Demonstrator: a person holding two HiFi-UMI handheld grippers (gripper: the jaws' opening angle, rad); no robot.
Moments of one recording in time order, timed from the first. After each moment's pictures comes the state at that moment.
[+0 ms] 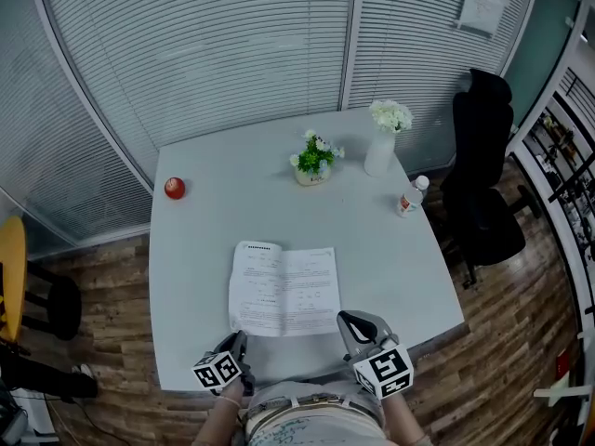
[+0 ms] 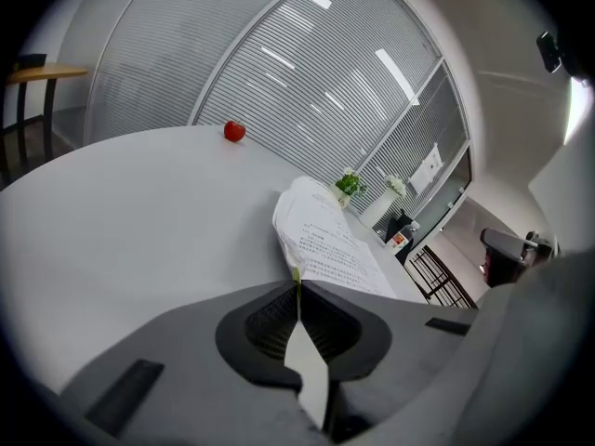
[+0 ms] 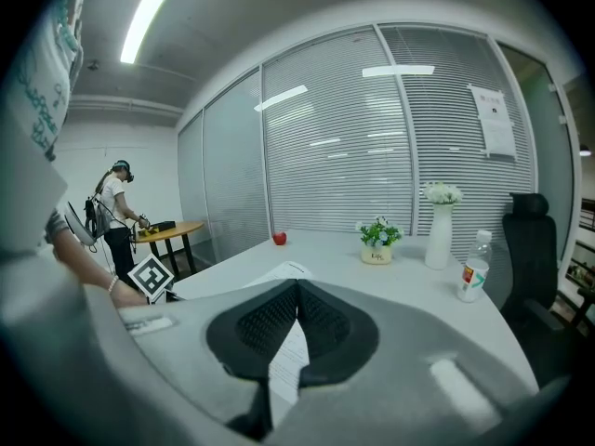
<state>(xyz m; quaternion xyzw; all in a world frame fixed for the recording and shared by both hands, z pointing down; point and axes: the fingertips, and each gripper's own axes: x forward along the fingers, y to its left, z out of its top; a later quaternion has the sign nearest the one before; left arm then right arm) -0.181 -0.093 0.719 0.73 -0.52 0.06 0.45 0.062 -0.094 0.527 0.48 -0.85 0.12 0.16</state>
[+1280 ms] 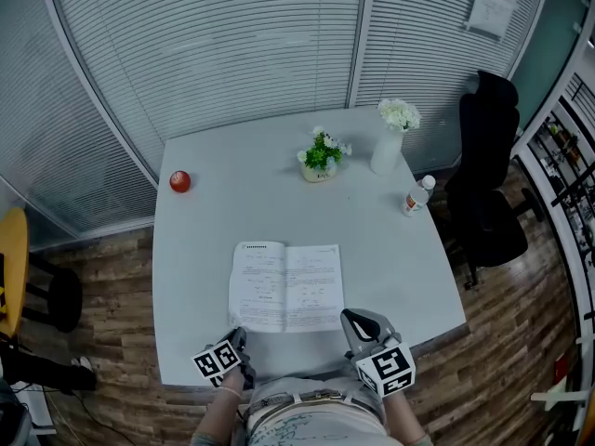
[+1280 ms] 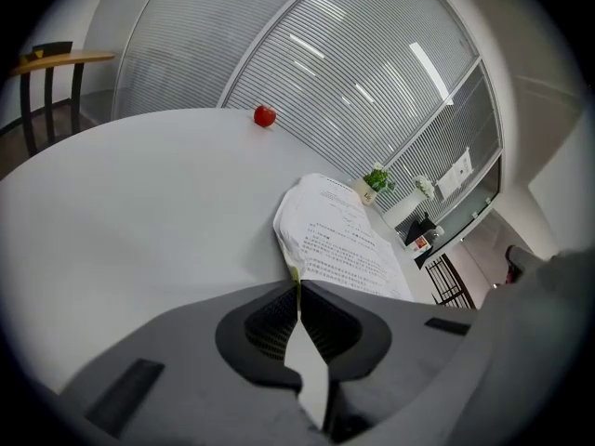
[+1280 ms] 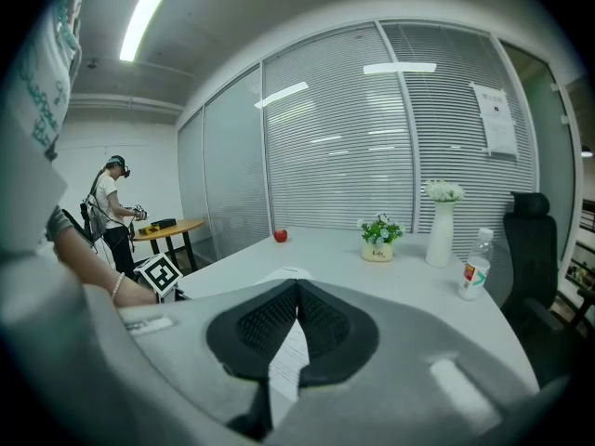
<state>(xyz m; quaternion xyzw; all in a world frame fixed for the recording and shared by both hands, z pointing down) -0.195 -0.092 0.743 0.67 -0.53 0.07 0.51 0.058 -0.093 0.532 0.48 -0.85 0.12 0.17</state>
